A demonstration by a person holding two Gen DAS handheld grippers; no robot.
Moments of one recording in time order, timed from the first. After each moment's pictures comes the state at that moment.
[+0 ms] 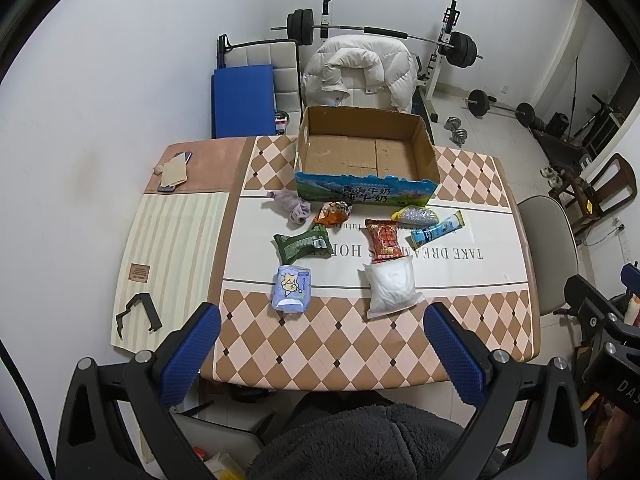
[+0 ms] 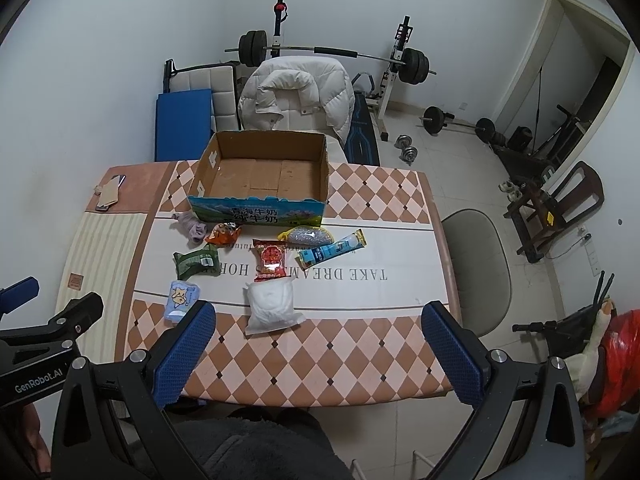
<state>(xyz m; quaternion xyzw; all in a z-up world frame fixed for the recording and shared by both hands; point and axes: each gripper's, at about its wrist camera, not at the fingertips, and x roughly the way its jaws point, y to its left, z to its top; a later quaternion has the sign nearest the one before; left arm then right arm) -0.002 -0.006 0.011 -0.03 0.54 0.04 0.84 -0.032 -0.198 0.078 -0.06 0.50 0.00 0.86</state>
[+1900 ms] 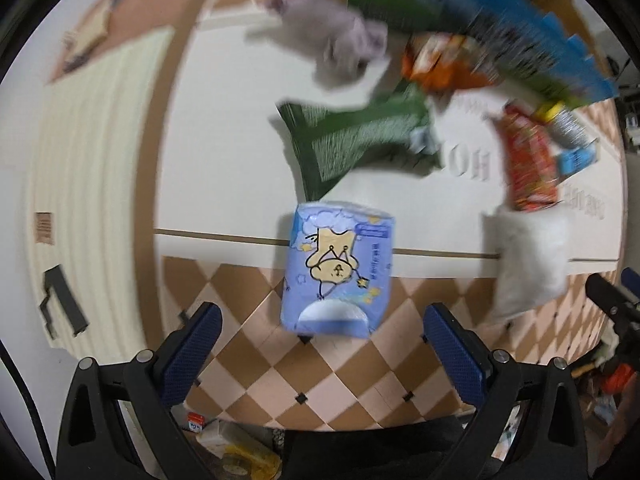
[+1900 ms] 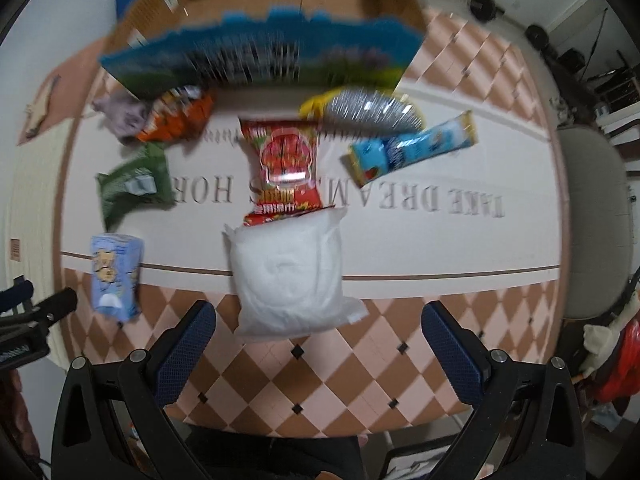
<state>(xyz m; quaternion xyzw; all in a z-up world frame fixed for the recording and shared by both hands) 0.138 0.079 -0.337 -0.07 0.75 0.03 0.66 0.136 -0.159 -0.253 -0.05 0.71 0.01 0.71</state>
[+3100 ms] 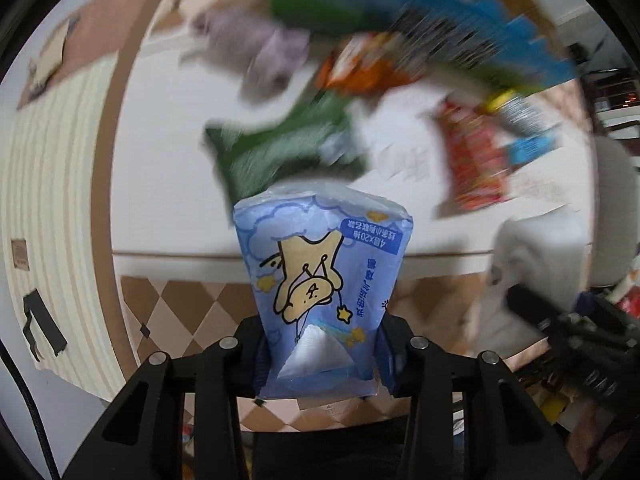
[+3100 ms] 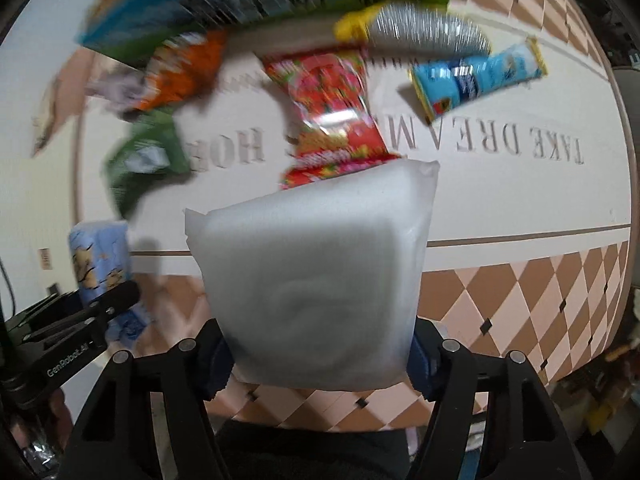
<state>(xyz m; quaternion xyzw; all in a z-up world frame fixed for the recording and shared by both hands) 0.114 0.049 -0.280 -0.08 0.72 -0.04 0.68 0.118 -0.174 -0.330 0.05 0.75 0.06 0.66</state>
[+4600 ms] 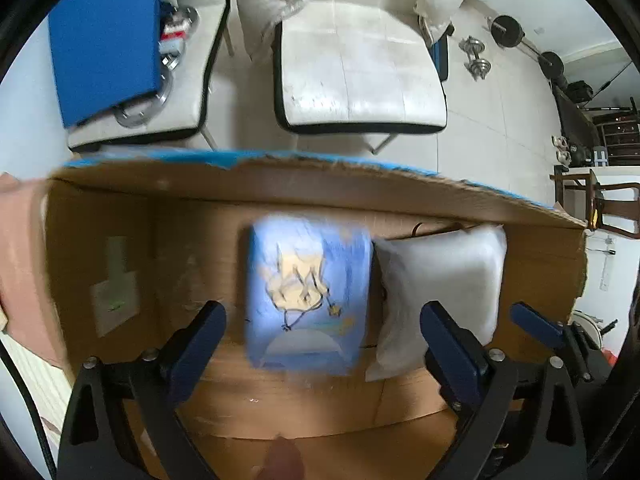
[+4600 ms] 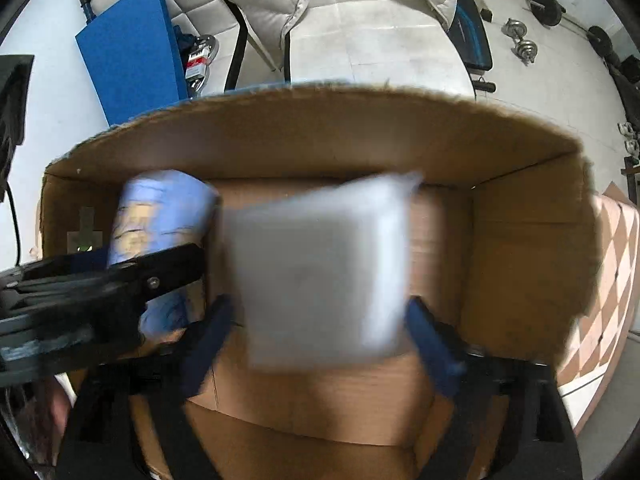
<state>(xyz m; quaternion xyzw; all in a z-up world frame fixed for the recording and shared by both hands) 0.529 -0.011 -0.300 -0.11 0.73 -0.04 0.68 0.527 -0.163 -0.342 0.02 0.72 0.09 0.69</state>
